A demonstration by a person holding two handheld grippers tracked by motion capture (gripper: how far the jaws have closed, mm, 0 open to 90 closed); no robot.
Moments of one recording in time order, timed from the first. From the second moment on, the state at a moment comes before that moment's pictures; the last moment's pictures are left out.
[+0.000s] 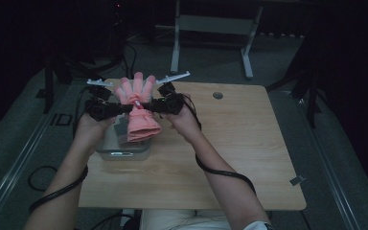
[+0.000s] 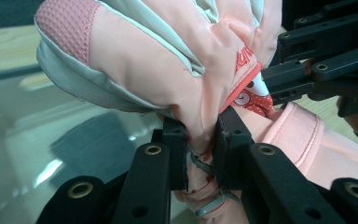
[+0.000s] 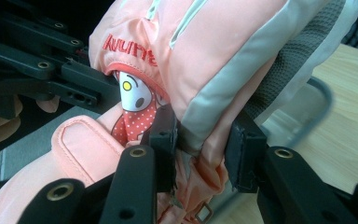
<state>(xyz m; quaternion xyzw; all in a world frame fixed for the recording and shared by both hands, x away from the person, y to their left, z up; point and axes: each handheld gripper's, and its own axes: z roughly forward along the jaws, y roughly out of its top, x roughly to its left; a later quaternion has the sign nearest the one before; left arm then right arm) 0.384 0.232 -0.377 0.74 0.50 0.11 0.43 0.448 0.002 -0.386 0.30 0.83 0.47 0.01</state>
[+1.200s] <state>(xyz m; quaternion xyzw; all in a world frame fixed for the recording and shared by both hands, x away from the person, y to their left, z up) 0.419 0.257 -0.484 0.71 0.61 0.05 0.34 0.492 0.060 -0.487 0.34 0.87 0.36 -0.05</state>
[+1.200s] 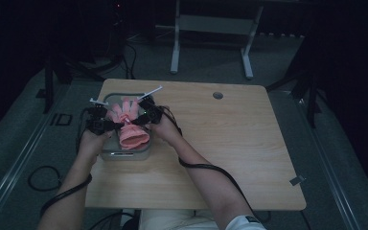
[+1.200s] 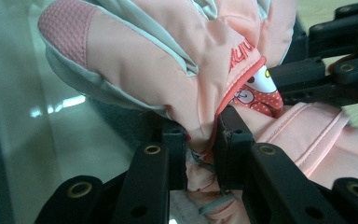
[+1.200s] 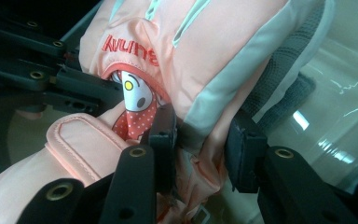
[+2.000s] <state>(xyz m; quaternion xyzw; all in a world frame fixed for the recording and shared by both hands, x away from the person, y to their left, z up) 0.417 0.254 -0.482 0.72 0.62 0.10 0.30 0.494 0.049 -0.471 0.34 0.86 0.38 -0.03</state>
